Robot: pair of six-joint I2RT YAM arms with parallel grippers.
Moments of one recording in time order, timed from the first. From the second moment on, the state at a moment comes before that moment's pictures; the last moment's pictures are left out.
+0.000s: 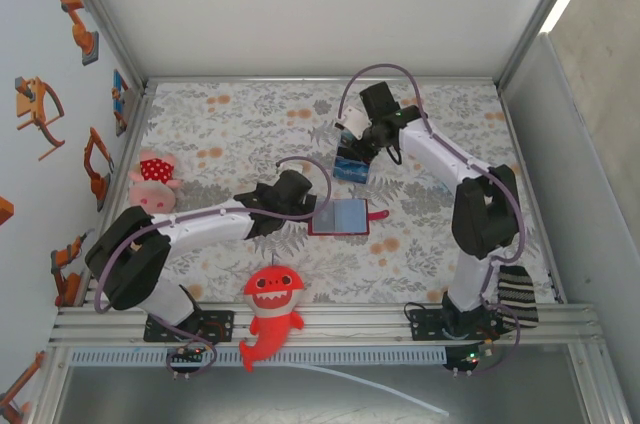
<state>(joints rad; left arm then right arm) -0.91 1.53 0.84 -0.24 -0.47 -0.43 0.46 1.86 1.55 -0.73 -0.12 -0.52</state>
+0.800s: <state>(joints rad) -0.90 1.51 0.83 -0.24 -0.50 -0.43 0.42 2.03 1.73 -0.90 -0.17 -0.65</state>
